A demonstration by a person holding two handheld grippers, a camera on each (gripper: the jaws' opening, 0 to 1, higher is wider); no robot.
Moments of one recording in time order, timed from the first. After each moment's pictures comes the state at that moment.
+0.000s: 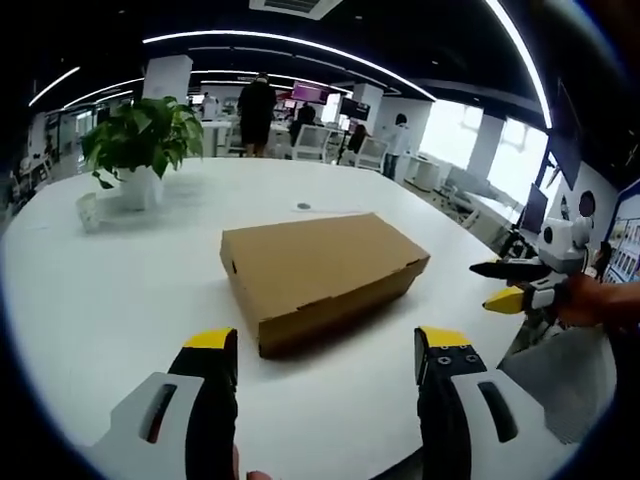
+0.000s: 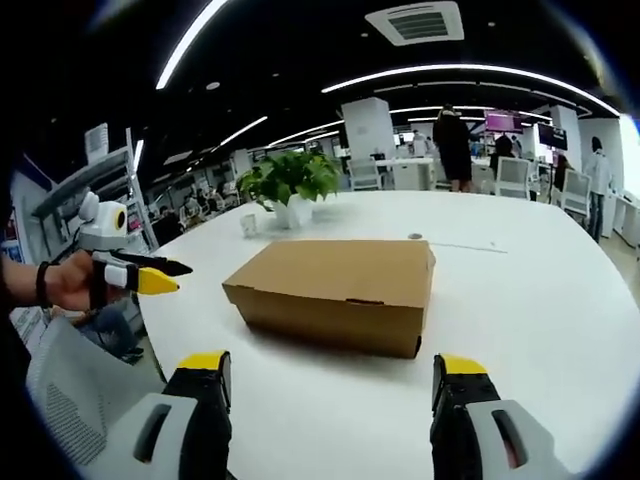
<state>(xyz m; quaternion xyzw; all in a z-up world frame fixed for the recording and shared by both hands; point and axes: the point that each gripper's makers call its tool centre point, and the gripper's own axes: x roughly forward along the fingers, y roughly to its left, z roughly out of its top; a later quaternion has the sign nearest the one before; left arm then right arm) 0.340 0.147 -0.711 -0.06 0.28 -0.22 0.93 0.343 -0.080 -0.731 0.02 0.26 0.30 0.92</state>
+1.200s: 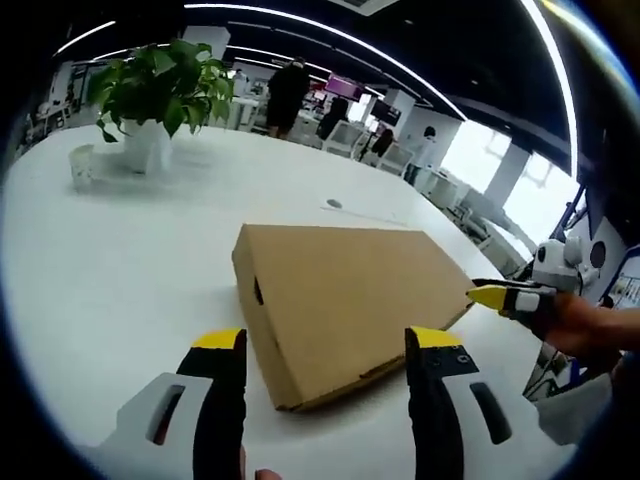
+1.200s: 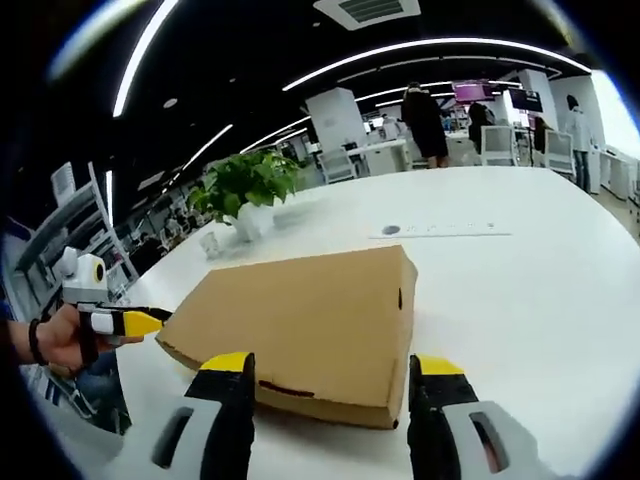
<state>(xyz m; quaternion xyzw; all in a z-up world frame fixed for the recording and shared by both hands) 0.421 0.146 -0.752 -0.14 0.31 -0.19 0.92 0.459 -0.074 -0.766 0.09 0.29 0.26 0.91</state>
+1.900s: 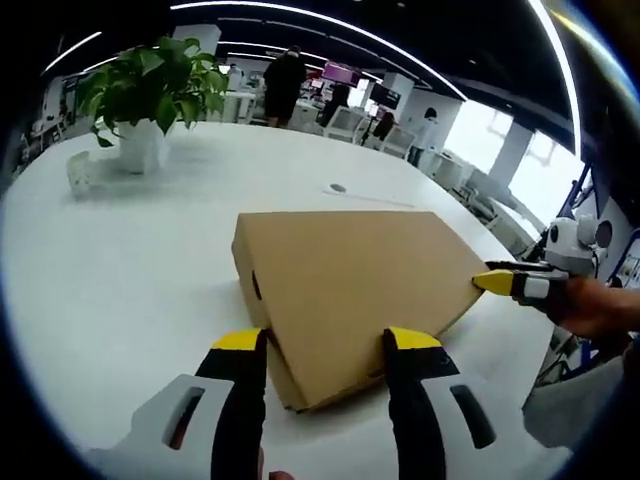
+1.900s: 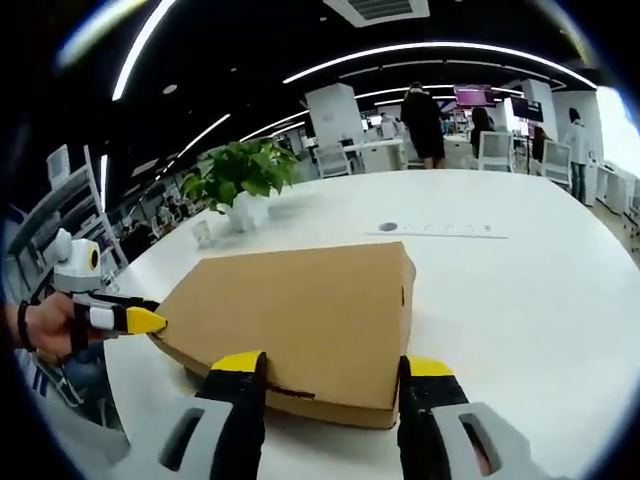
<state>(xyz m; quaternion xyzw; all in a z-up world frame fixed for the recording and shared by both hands) 0.416 0.146 -0.762 -0.10 0.33 -0.18 0.92 0.451 -0.069 -0.769 0.05 0.30 0.25 0.92</state>
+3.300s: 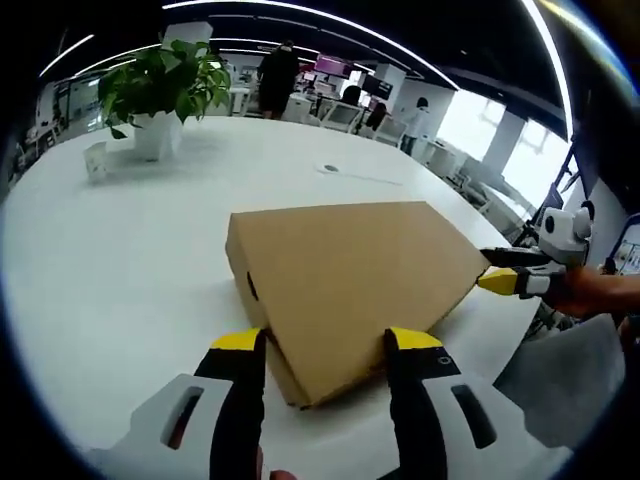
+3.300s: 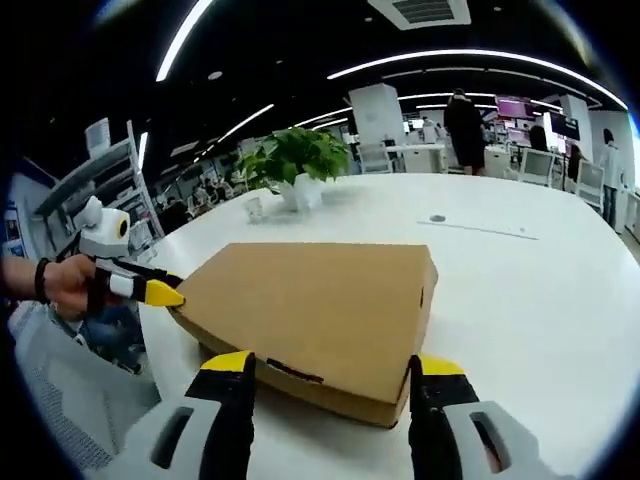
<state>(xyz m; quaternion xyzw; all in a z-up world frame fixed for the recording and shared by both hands) 0.341 0.177 -0.767 -0.08 0.35 -0.20 0.91 0.361 -0.035 -0.771 0.00 0.28 0.34 0.90</state>
